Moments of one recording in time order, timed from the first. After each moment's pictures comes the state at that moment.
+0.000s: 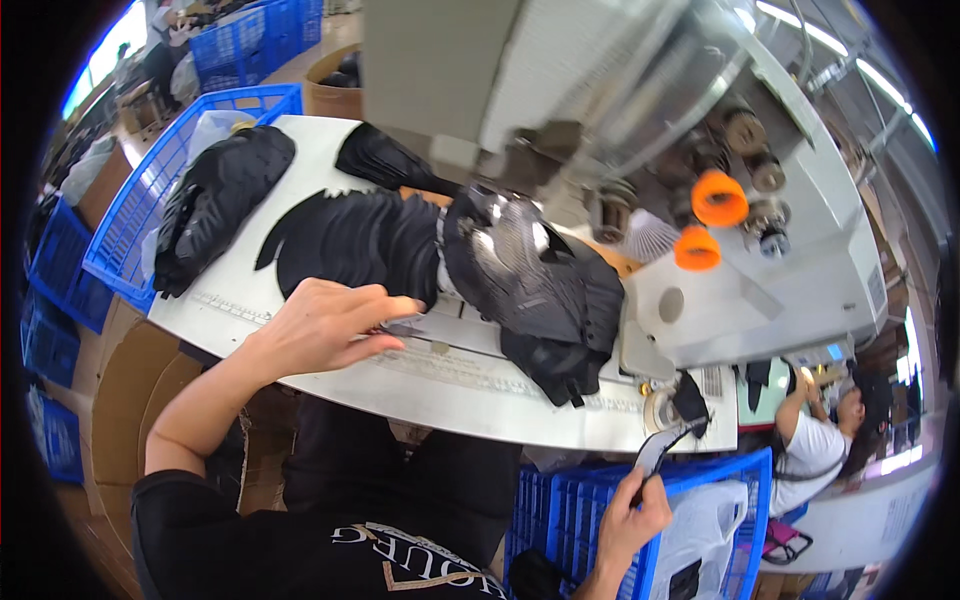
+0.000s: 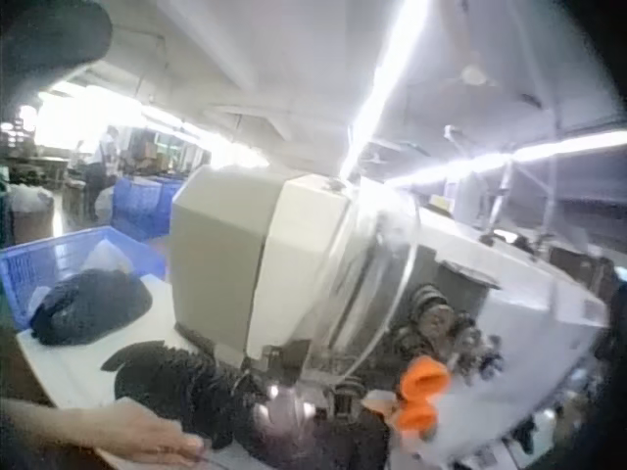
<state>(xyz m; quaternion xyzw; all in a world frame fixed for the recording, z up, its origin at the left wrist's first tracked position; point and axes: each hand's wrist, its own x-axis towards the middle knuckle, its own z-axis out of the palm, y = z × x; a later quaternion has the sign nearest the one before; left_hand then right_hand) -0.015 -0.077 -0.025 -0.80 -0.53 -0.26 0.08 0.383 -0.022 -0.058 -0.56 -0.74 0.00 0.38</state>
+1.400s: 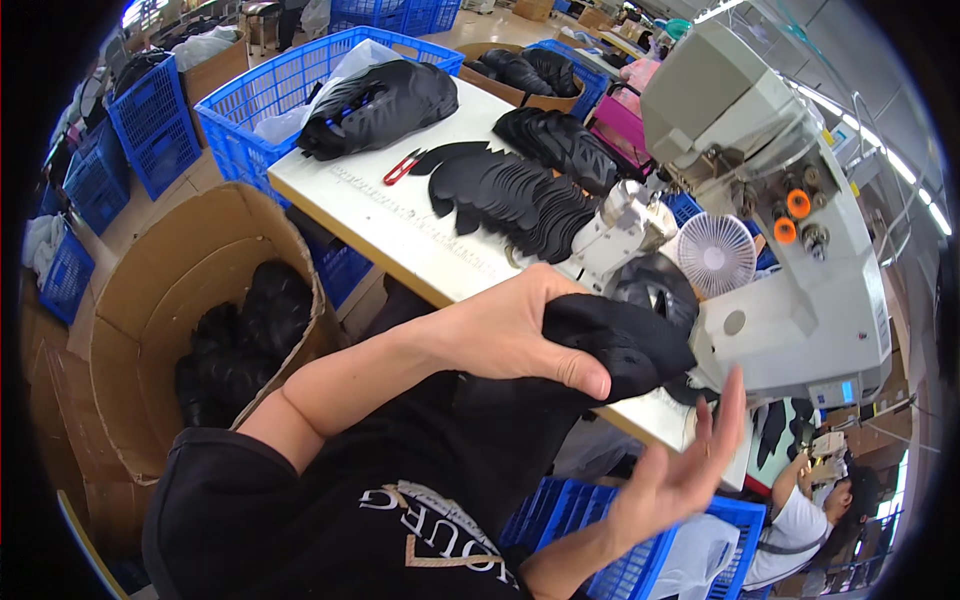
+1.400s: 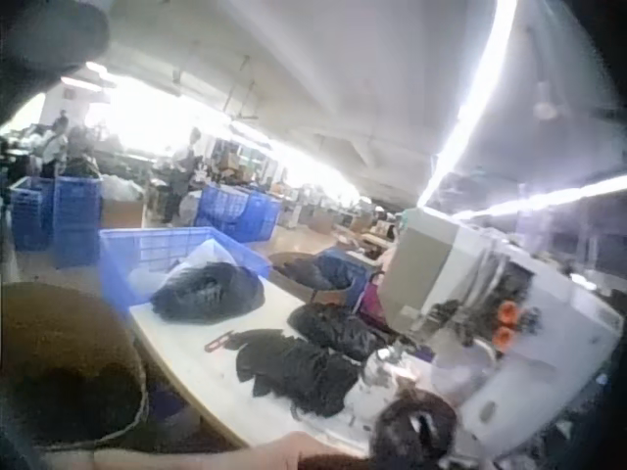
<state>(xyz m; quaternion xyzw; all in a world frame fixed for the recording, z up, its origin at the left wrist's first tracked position) 0.086 -0.175 0.005 -0.55 -0.39 -0.59 -0.44 0.294 -0.114 0.001 -0.24 -0.74 0.17 0.60</state>
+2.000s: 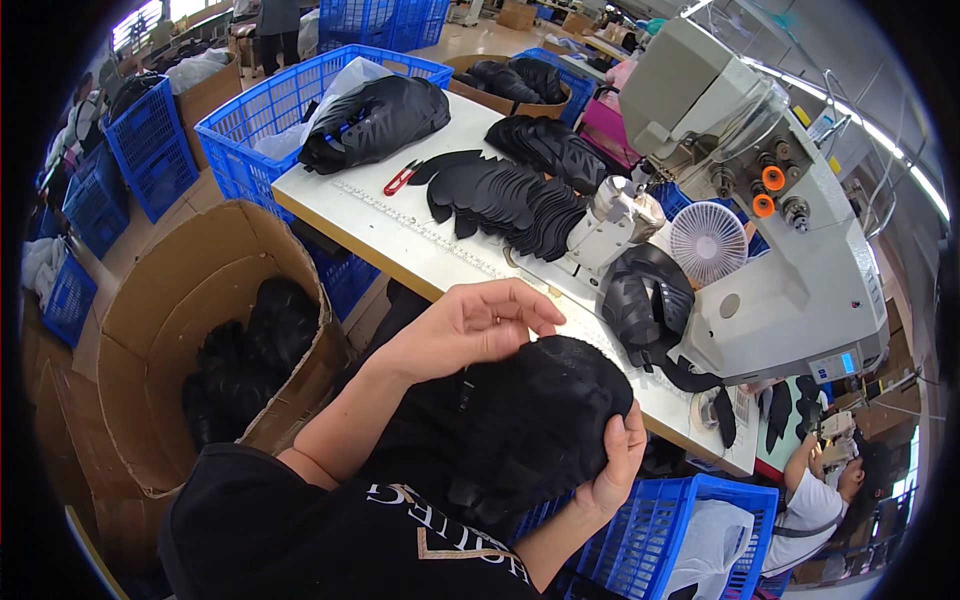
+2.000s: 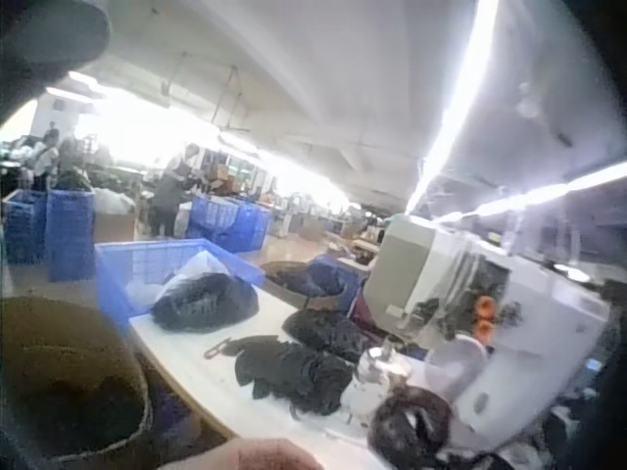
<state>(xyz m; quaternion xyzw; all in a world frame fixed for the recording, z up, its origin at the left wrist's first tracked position) 0.091 -0.205 -0.054 -0.51 -0.32 -0.70 -0.39 0.317 -0.119 -0.080 -0.14 -0.47 0.75 0.44</state>
